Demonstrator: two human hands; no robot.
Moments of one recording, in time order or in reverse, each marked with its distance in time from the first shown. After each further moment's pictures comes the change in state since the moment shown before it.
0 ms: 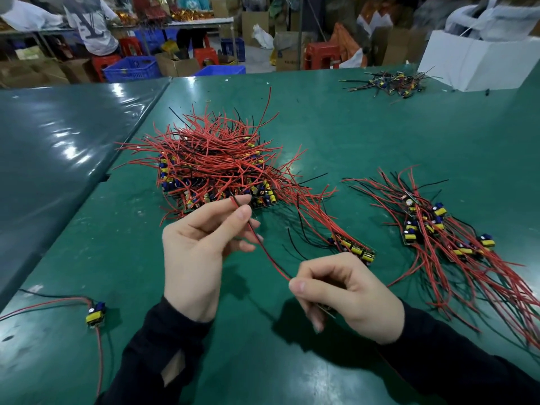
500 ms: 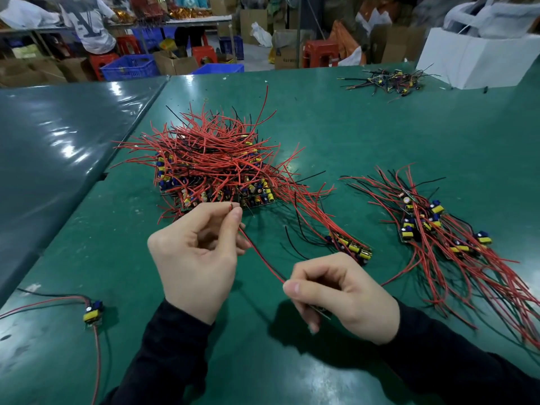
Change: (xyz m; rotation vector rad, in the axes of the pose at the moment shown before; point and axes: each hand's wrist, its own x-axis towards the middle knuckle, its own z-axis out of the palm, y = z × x) left_hand 0.000 -0.012 -0.006 0.461 0.135 0.451; right_hand 0.000 -0.001 0.003 0.015 -0.024 0.006
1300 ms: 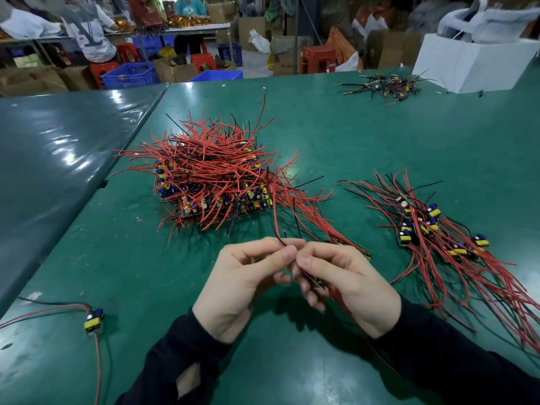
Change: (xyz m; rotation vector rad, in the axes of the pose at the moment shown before) left_hand -0.017 0.003 0.016 -0.560 -0.594 -0.705; right_hand 0.006 0.006 -0.007 0.205 0.157 0.081
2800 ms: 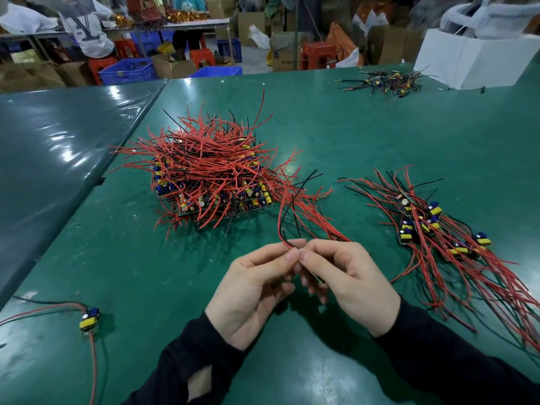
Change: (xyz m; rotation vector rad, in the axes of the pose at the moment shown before) left_hand 0.001 -0.010 0.009 -0.227 0.077 -0.228; right_hand 0.003 0.007 -0.002 -0.255 0.143 -0.132
